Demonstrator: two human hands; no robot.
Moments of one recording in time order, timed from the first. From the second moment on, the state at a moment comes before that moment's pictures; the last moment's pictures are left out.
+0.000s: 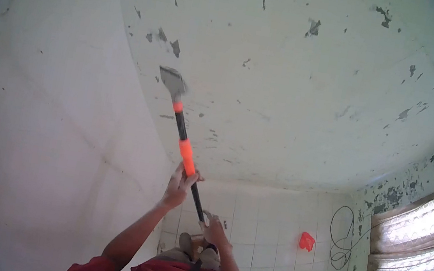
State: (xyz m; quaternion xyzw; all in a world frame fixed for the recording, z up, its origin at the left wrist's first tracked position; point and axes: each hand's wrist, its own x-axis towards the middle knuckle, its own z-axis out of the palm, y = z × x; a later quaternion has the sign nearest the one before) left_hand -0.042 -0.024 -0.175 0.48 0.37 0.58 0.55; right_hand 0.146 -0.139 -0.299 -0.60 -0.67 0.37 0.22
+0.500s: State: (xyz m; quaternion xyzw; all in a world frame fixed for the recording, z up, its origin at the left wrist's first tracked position) left_hand -0.080 -0.120 -0.247 0.65 0.51 0.37 0.43; right_hand 0.091 -0.083 -0.128 -0.48 -0.69 0.42 0.34
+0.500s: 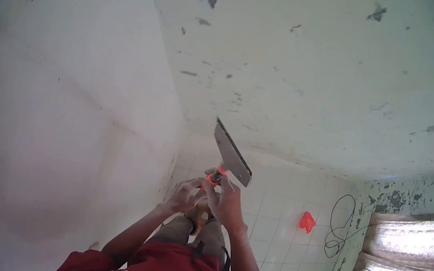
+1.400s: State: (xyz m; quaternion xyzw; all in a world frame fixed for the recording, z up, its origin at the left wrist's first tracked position) left_hand -0.311 -0.159 -0.245 0.71 0.70 0.06 -0.01; right_hand 0.116 -0.073 -0.249 -0.62 -0.58 0.40 0.34
